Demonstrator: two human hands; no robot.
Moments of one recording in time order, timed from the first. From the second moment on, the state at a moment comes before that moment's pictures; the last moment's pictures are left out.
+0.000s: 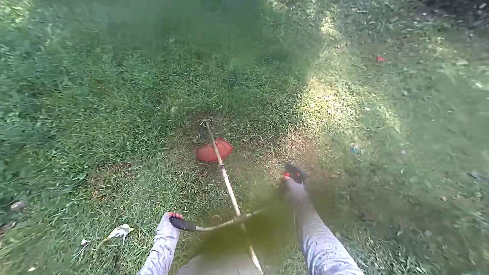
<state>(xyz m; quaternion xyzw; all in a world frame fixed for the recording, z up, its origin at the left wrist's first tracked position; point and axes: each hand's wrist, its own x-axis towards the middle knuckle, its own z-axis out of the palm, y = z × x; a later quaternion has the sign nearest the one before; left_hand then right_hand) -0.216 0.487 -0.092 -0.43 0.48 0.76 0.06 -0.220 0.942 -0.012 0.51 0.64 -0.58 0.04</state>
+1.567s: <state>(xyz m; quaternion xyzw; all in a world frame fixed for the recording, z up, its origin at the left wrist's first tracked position) -0.266 0.749 -0.099 -0.50 0.47 0.72 0.02 -0.255 1.217 -0.019 0.30 0.76 -0.58 0.05</state>
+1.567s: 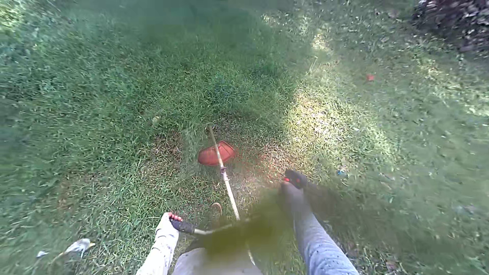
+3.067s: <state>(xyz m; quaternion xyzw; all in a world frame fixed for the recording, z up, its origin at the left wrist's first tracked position) -0.424 1.110 -0.114 -0.43 0.51 0.72 0.17 -0.305 1.508 0.028 0.58 0.68 -0.45 0.06</state>
